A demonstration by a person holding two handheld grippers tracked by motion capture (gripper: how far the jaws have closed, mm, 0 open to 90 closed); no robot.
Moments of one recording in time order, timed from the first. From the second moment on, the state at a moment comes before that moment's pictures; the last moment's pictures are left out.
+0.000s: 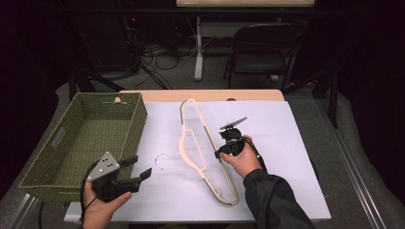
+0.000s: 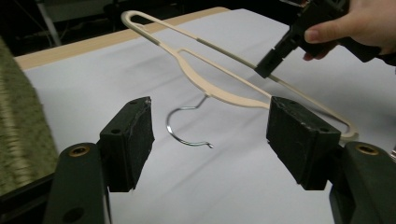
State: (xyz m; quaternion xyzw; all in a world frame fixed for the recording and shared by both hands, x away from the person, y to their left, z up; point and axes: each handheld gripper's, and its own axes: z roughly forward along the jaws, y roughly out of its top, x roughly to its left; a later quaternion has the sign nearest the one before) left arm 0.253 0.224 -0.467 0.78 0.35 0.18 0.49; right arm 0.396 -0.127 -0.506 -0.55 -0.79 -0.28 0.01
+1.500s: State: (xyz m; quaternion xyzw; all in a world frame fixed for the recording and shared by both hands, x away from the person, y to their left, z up) left arm 0.267 0.154 -0.508 0.77 0.37 0.11 0.51; right arm 0.357 -0.152 -0.509 -0.57 -0.67 -0.48 0.03
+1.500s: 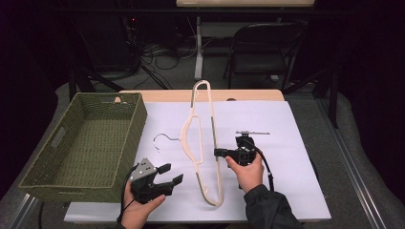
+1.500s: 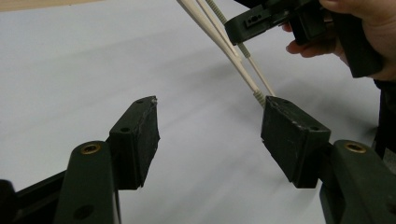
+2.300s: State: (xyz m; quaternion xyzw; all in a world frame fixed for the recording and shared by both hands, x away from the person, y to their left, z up) left arm 0.291 0.106 -0.518 0.73 0.40 0.07 0.56; right arm 0.350 -0.150 -0.515 -0.56 -0.66 -0.50 0.04
